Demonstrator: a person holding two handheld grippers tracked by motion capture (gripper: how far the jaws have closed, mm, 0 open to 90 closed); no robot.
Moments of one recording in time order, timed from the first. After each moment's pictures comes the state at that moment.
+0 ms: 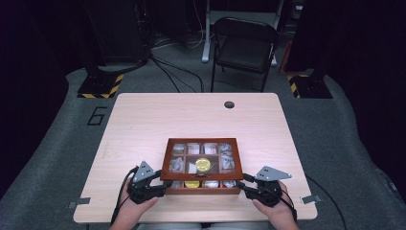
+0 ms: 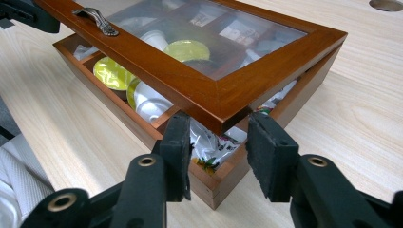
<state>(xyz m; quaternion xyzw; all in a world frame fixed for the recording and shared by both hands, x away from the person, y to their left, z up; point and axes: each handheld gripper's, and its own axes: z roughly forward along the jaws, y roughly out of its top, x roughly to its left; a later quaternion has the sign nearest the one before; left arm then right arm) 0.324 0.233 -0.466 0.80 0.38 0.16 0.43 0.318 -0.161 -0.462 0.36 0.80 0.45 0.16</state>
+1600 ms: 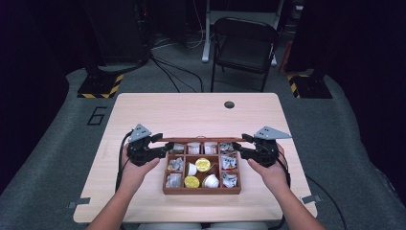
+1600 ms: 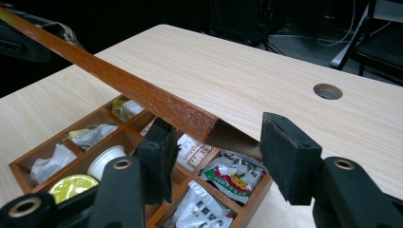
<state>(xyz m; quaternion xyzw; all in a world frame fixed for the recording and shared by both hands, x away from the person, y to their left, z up) 0.400 0.234 -0.400 0.75 0.40 0.18 0.49 0.398 -0.148 -0.392 0.38 0.76 0.49 0.20</state>
